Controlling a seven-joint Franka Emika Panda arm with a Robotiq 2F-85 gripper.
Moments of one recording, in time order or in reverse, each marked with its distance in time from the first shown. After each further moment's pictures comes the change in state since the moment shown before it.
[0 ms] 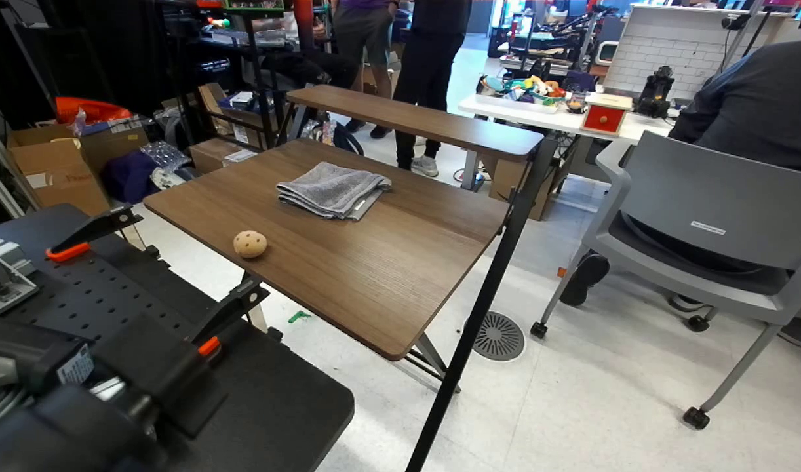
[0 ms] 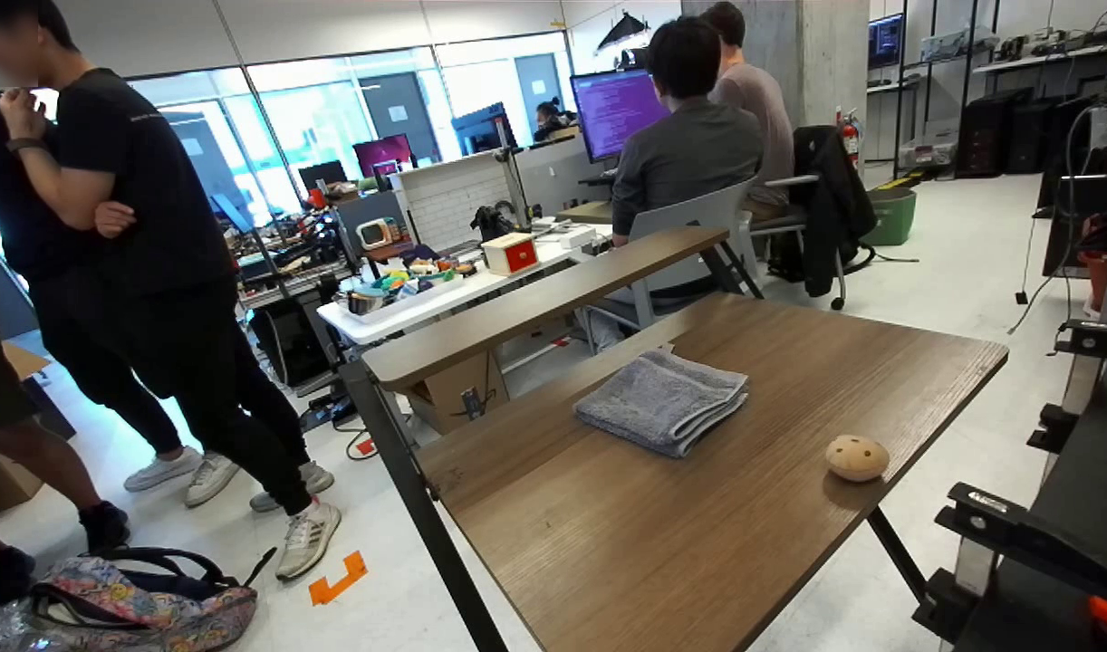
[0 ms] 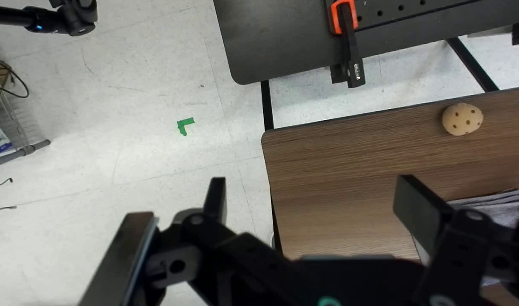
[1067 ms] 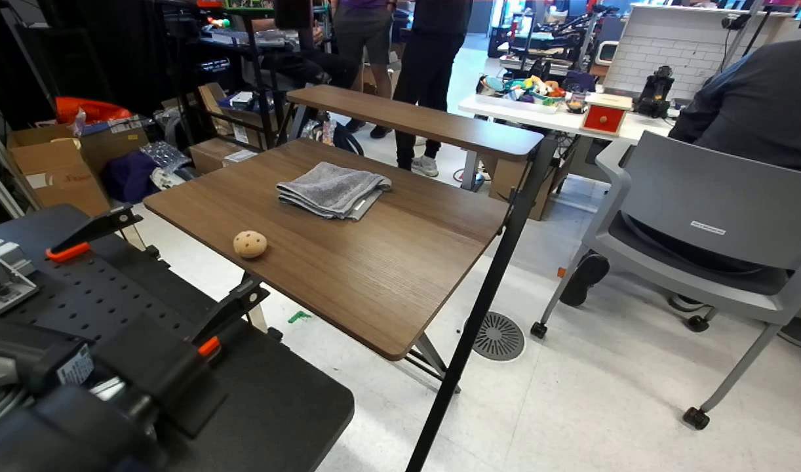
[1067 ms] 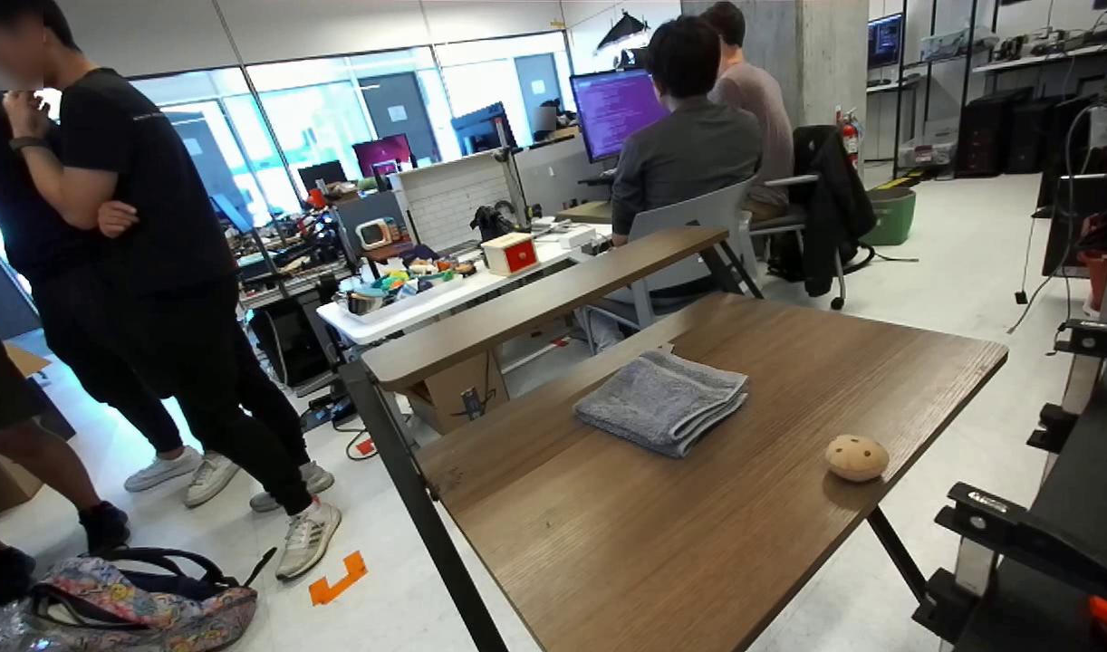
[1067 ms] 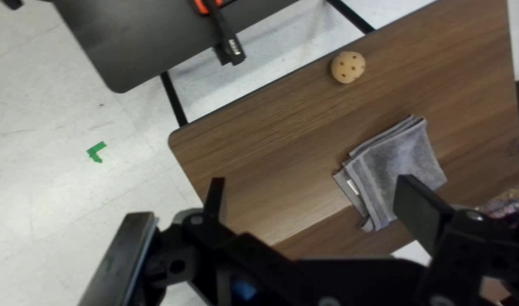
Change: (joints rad) arm 0.026 0.053 -0.014 0.015 0.368 0.031 0.041
